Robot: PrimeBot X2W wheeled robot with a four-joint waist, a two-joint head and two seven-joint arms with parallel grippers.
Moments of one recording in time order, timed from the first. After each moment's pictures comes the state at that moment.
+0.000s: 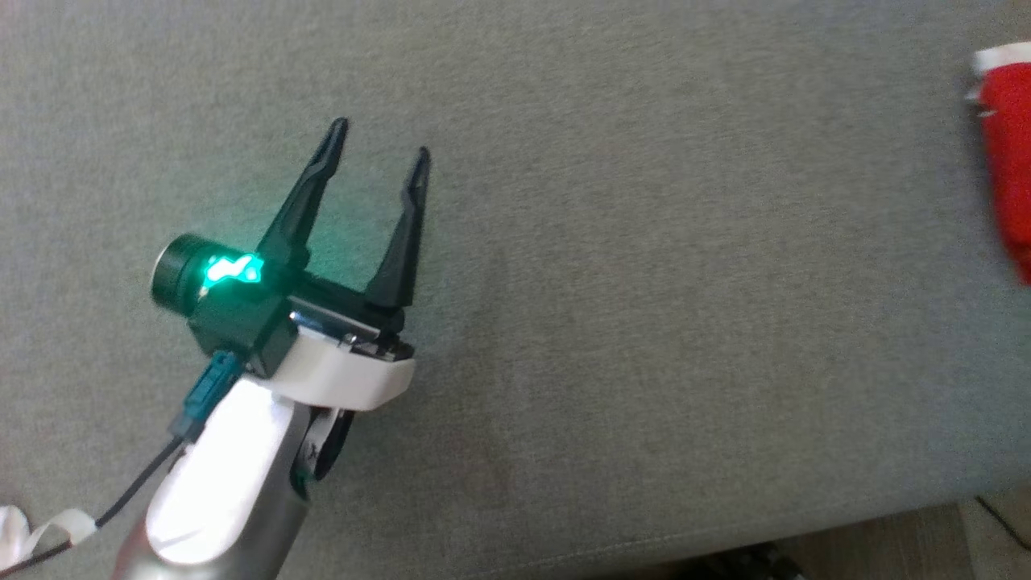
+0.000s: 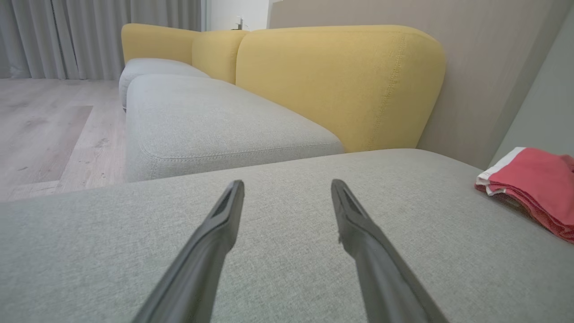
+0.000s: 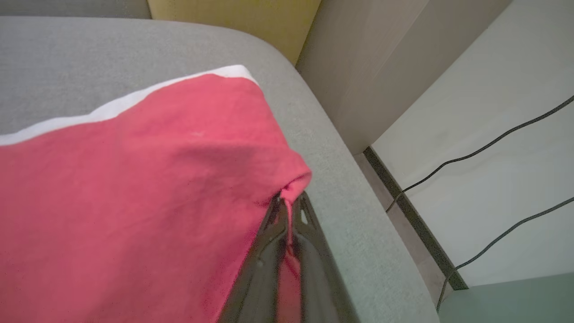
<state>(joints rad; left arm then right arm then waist) -0.41 0.26 -0.47 0.00 -0.32 0.03 -0.17 -0.45 -0.48 -0.36 0.45 0.16 0.13 0.28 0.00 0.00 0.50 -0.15</state>
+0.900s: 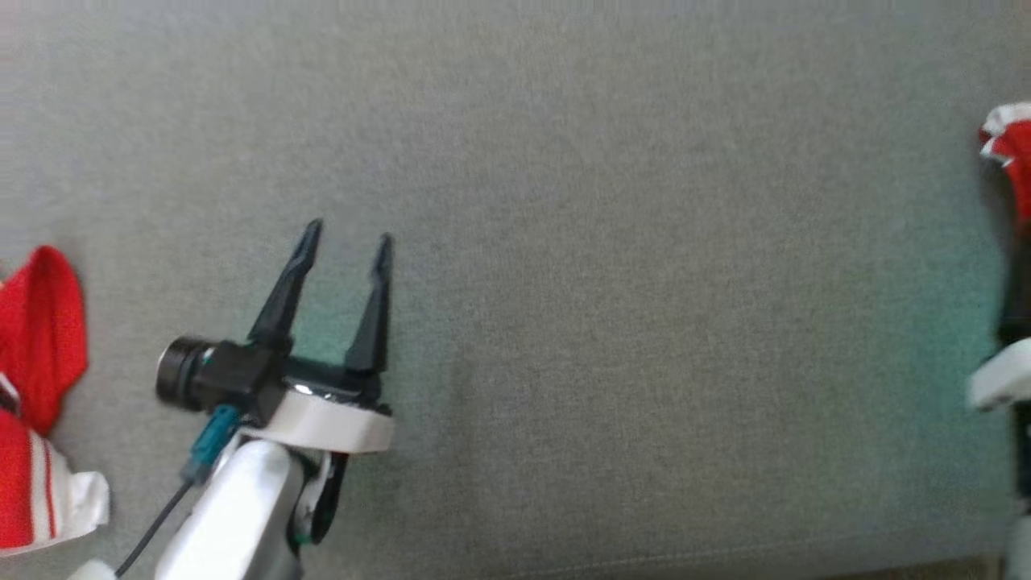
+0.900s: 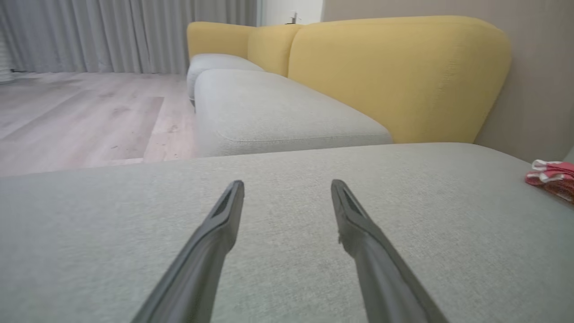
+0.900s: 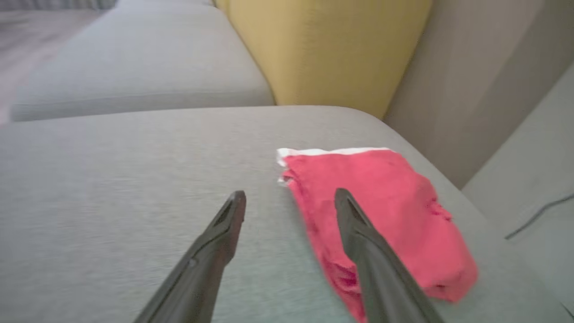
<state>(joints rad) -0.31 0.24 -0.46 0.15 -0.36 0.08 -0.22 -0.19 -0.07 -0.41 0.03 -0.01 0.13 0.17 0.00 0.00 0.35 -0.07</state>
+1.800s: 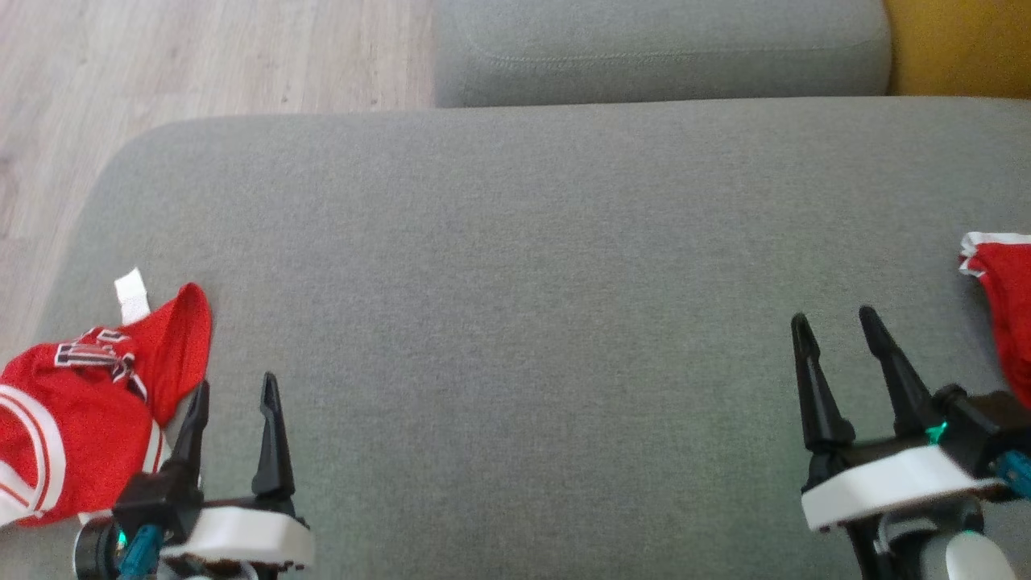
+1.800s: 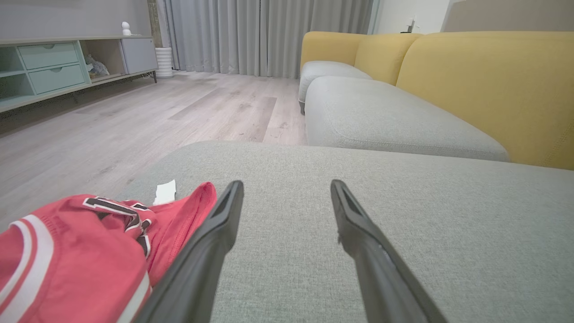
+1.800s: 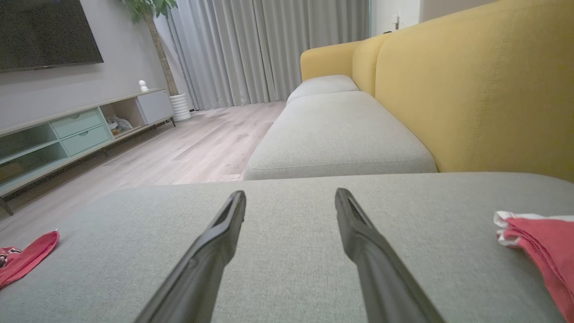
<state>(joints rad) 0.01 0.31 -0.32 0.11 -0.47 0.23 -0.19 0.09 -0.04 0.02 -0.14 0.18 0.13 0.03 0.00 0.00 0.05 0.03</state>
